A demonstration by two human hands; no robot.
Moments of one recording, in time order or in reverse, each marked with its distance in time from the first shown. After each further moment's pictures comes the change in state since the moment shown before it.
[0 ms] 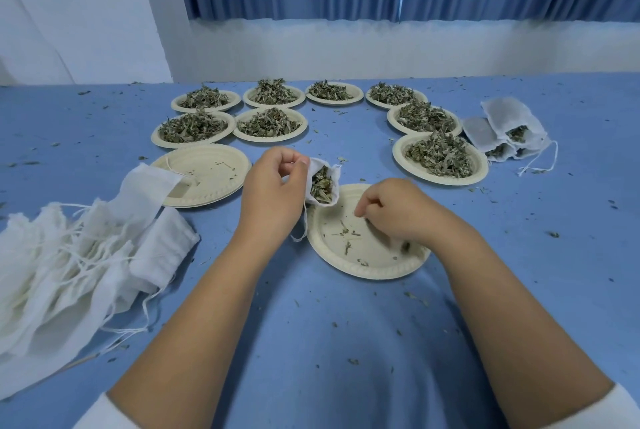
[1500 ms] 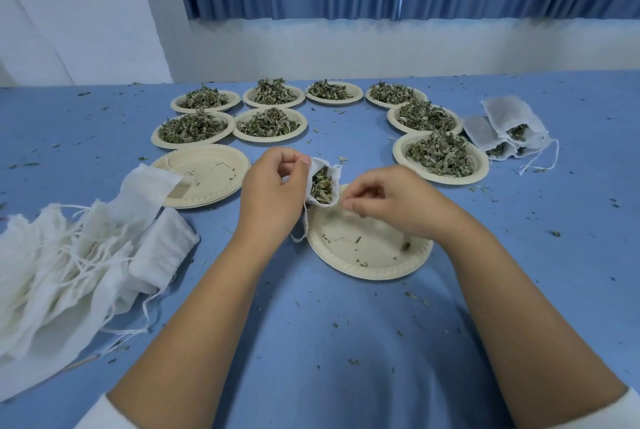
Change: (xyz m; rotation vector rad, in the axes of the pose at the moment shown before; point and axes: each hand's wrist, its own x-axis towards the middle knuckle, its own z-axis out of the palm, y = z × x) left_hand -0.002 0.004 -0.001 0.025 0.000 -0.009; right_hand -0.015 -0.009 -0.012 0.361 0.046 -0.234
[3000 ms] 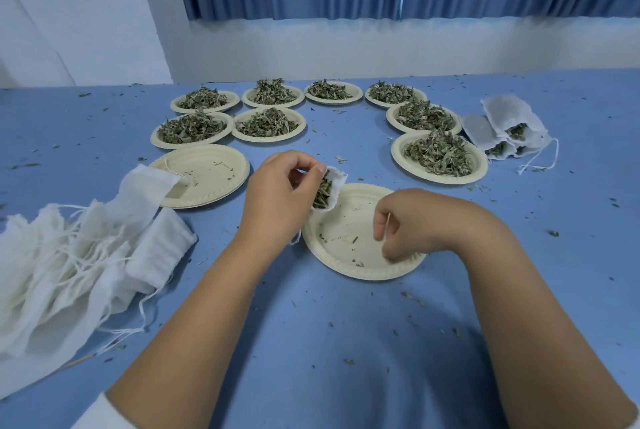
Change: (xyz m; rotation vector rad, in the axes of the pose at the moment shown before) left_hand -0.007 0.005 0.002 0.121 -0.108 0.084; right_hand -0.021 -0.010 -0.017 -0.450 -0.331 0.333
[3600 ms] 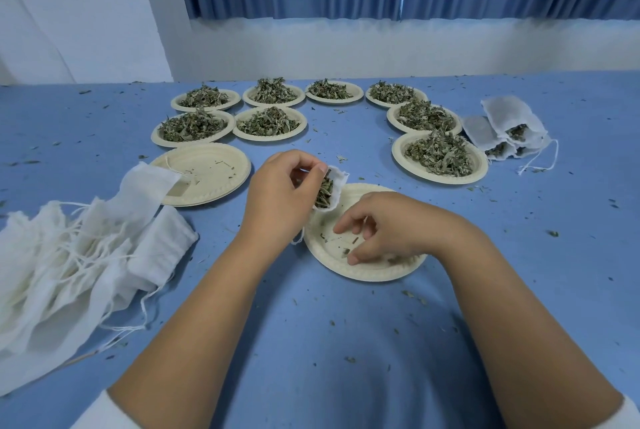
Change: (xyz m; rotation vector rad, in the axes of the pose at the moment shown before) left_hand 0.000 -0.001 0.000 -0.010 0.011 0.019; right_hand 0.022 -0.006 0.020 0.200 0.018 -0.184
